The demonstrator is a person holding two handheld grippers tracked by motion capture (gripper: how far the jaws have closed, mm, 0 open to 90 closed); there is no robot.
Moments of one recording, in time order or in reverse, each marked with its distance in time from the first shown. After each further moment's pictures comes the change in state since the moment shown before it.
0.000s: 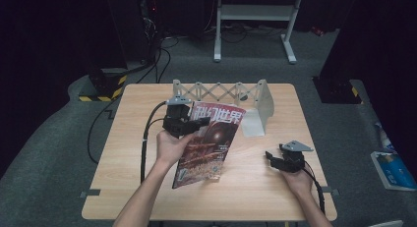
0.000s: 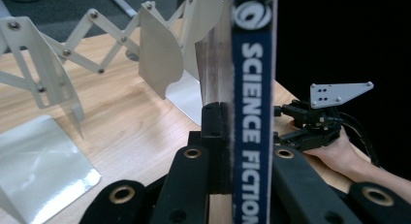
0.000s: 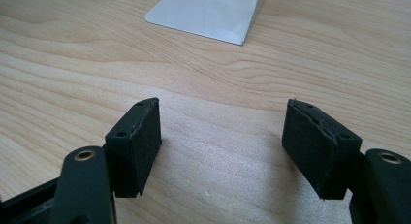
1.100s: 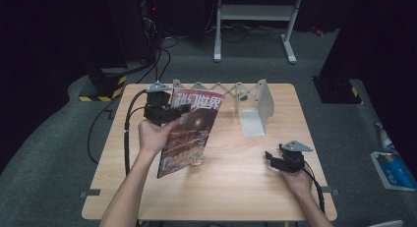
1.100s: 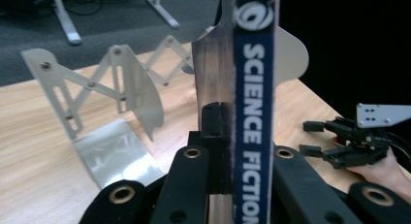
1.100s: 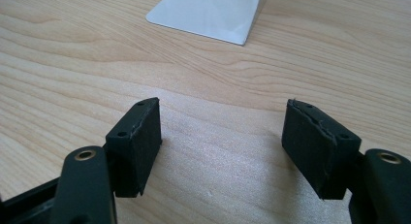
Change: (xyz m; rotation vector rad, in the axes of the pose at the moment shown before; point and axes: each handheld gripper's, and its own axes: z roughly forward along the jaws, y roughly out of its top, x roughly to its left) left arm 0.032 0.020 -0.037 -0.026 0.150 -0.021; right arm 0.001 0.000 0.000 0.001 0.000 -0.003
